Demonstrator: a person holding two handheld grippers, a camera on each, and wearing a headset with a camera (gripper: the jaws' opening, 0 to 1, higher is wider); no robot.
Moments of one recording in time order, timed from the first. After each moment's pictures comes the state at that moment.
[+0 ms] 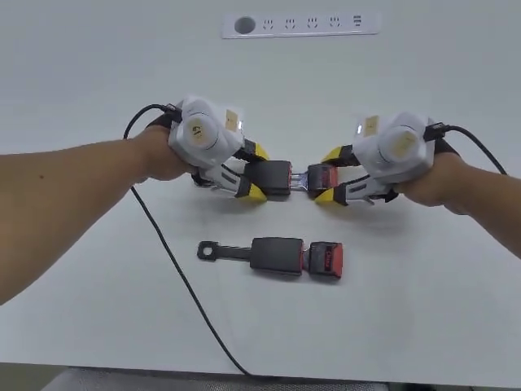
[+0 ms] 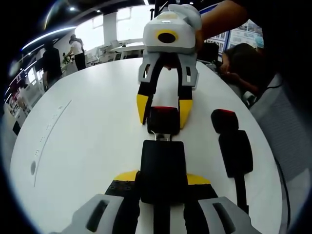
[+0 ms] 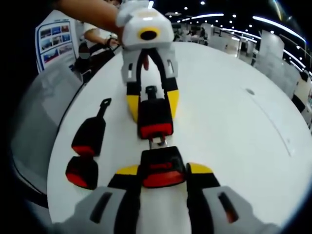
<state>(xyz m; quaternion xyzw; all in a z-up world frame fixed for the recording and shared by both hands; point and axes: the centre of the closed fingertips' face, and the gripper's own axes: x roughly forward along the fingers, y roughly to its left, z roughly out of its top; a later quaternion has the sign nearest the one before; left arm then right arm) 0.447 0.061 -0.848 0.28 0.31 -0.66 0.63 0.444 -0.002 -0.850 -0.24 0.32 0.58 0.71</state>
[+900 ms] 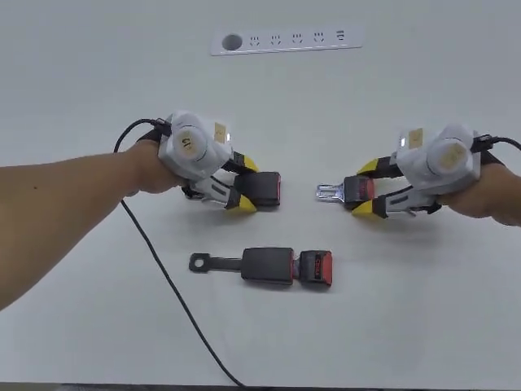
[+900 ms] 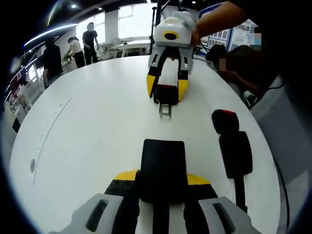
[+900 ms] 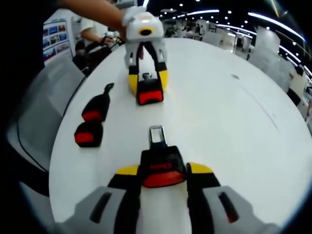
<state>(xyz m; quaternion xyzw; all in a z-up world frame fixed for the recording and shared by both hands) 0.446 0.061 -0.848 0.28 0.32 -0.65 0.62 0.437 -0.077 -0.860 -0.25 0.34 0.56 0.71</state>
